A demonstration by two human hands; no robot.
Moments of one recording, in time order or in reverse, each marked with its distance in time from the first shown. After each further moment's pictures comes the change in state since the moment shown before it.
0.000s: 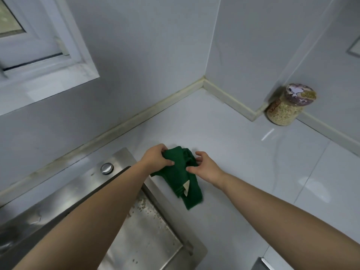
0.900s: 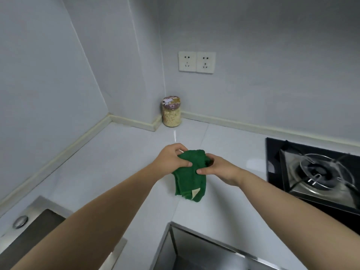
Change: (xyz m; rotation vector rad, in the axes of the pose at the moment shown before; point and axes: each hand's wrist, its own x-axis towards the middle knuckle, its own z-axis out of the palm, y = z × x) left_hand -0.164 0.262 0.171 -0.218 -0.322 0.482; right_hand -0.239 0.164 -0.214 0.413 0.155 -0.170
